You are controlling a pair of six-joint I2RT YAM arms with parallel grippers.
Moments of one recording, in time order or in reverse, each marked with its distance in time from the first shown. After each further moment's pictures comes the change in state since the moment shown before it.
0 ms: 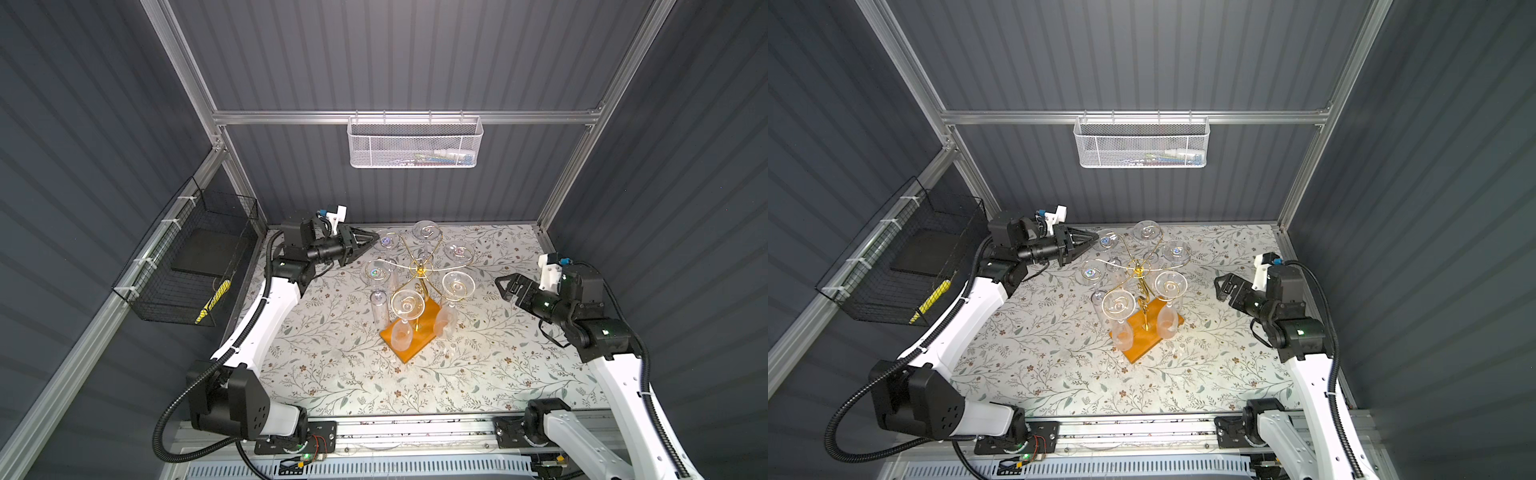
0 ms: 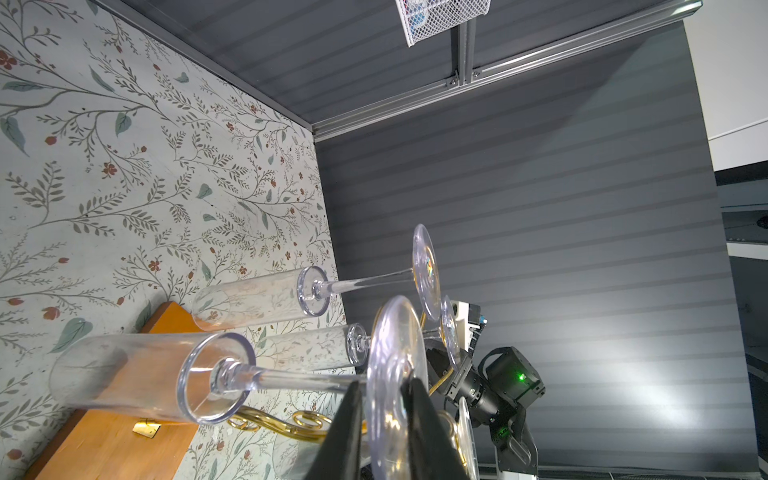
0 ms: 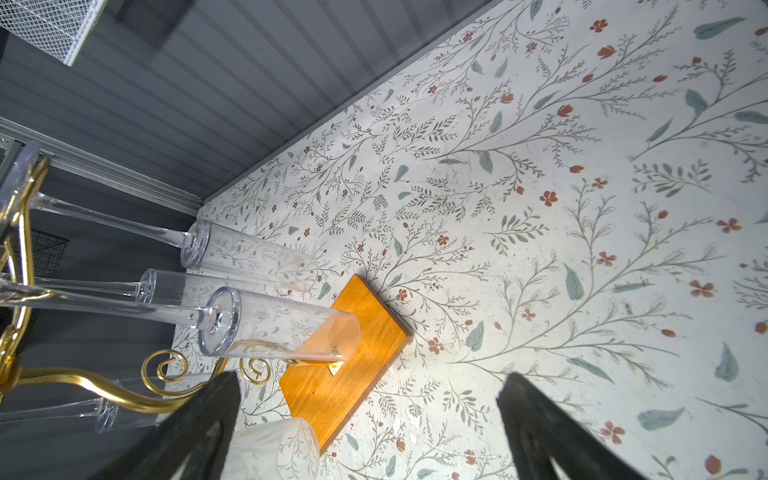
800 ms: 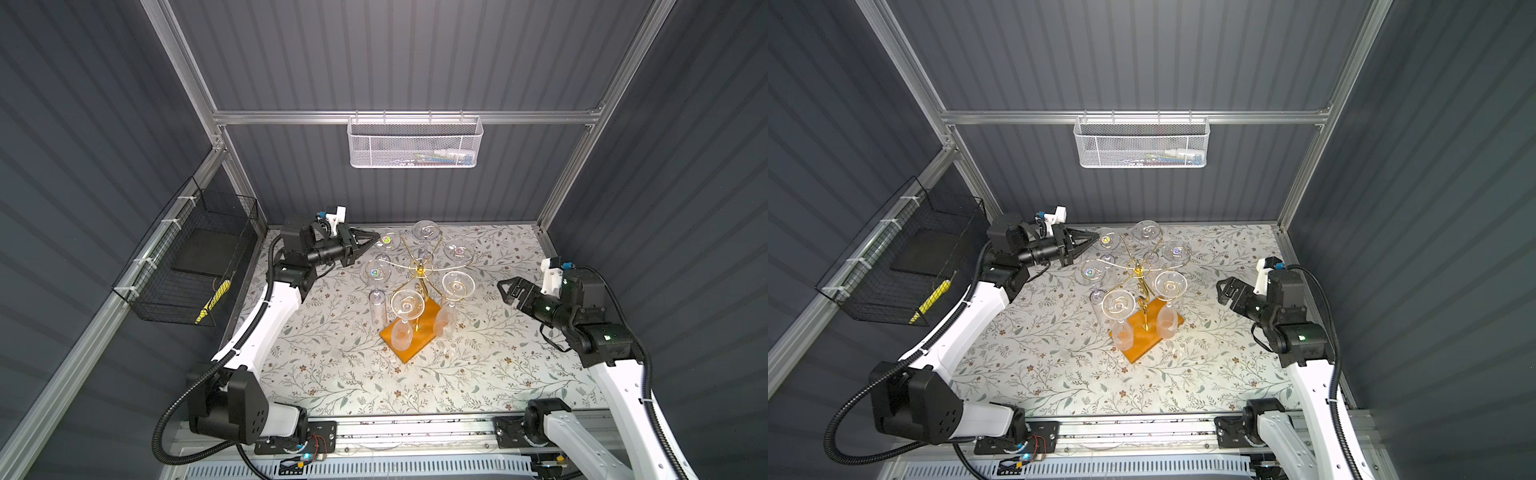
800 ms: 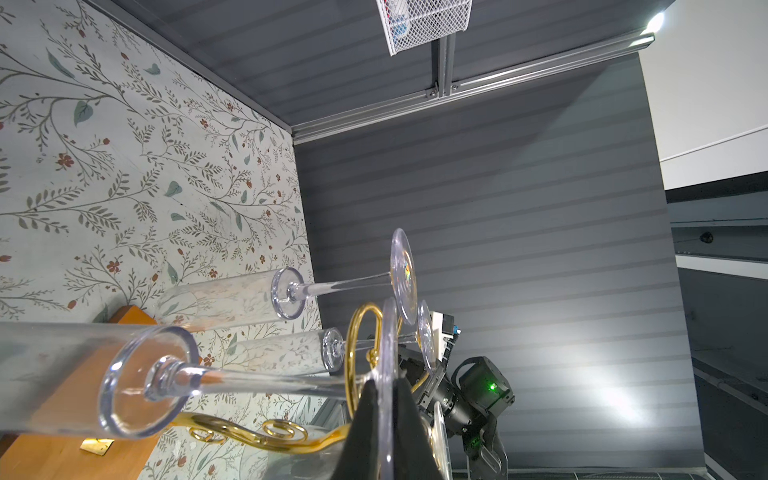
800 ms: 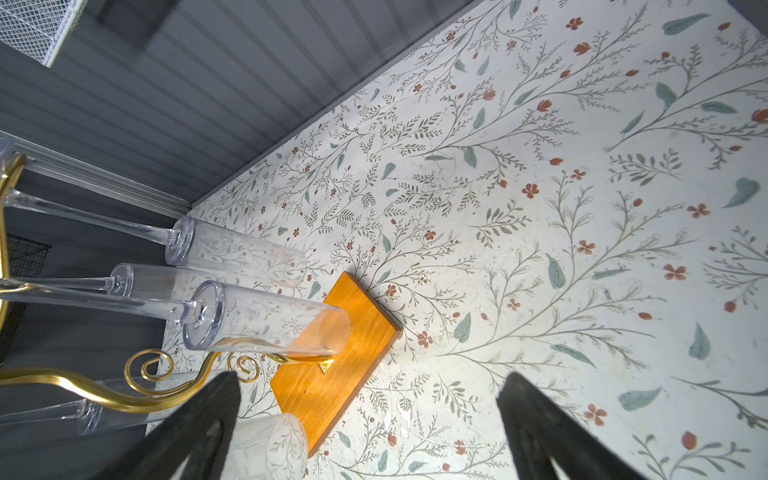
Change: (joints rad) left arm 0.000 -0.023 -0.084 0.192 -0.012 -0.183; right arm 0.002 -0.032 -0.019 -0.023 0.034 0.004
